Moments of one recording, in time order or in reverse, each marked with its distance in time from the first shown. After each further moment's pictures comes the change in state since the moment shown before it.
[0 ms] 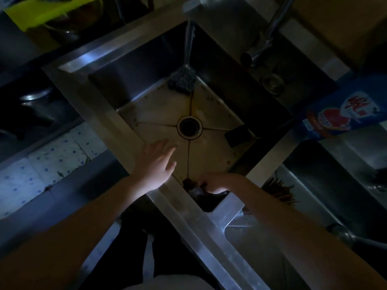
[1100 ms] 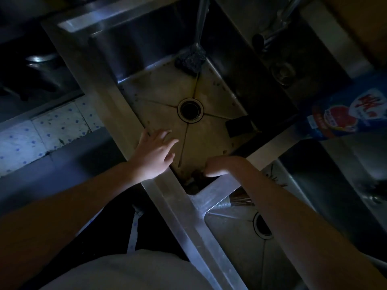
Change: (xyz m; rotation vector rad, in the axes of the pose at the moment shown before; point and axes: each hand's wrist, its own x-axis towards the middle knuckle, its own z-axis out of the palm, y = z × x) left_hand -0.015 0.040 0.012 0.042 -0.034 -0.050; right_hand 0.002 0.033 -0.017 -0.410 -0.094 0.091
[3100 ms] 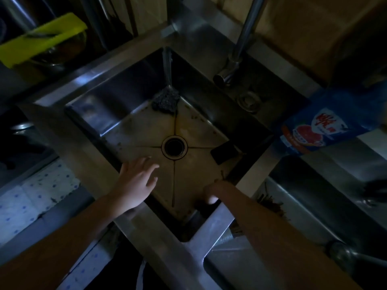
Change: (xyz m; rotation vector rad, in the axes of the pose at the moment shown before) left_hand 0.048 -0.016 -0.038 -0.022 -0.004 0.001; right_hand 0.013 0.038 -0.006 -0.167 0.118 0.105
